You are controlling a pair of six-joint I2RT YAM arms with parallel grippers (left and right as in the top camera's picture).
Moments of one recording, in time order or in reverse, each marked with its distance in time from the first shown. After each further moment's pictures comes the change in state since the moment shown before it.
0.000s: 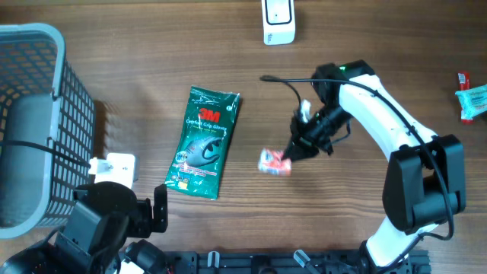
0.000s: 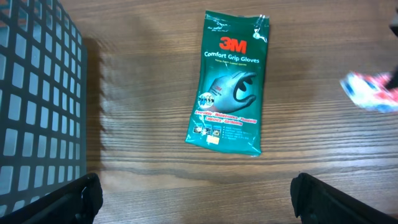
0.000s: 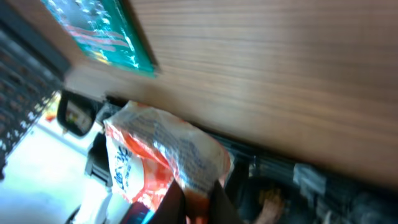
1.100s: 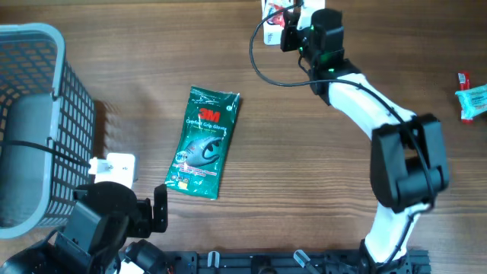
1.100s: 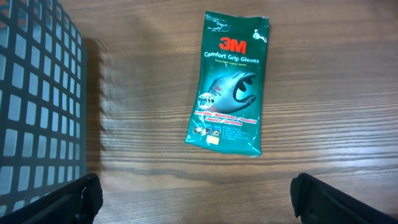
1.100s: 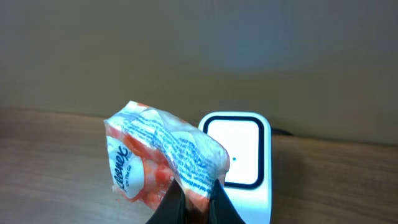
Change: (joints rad) left arm 0.000 0.000 0.000 0.000 0.000 0.000; right arm 0.000 0.150 -0.004 1.695 0.680 -0.178
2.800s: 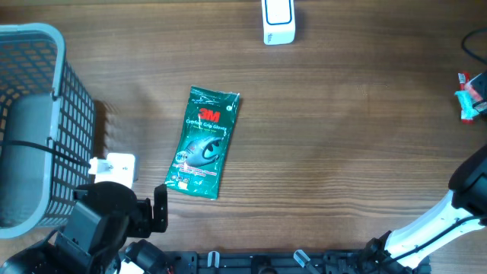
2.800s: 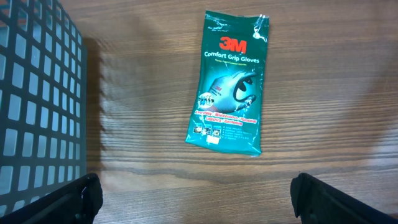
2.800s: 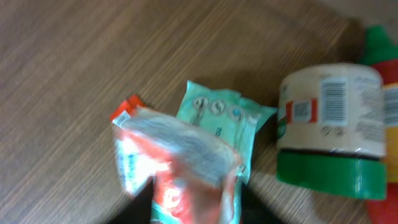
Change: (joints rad) left arm 0.000 0.000 0.000 0.000 0.000 0.000; right arm -0.924 0.024 0.195 -0.806 0.188 0.086
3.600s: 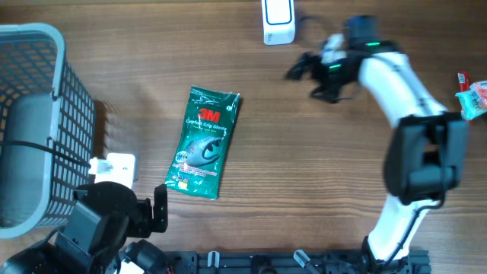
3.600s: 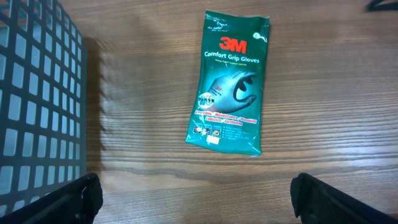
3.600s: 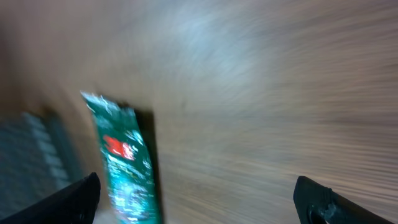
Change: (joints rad) left arm 0.000 0.000 0.000 0.000 0.000 0.000; right arm 0.813 -0.002 0.000 -0.340 -0.685 0.202
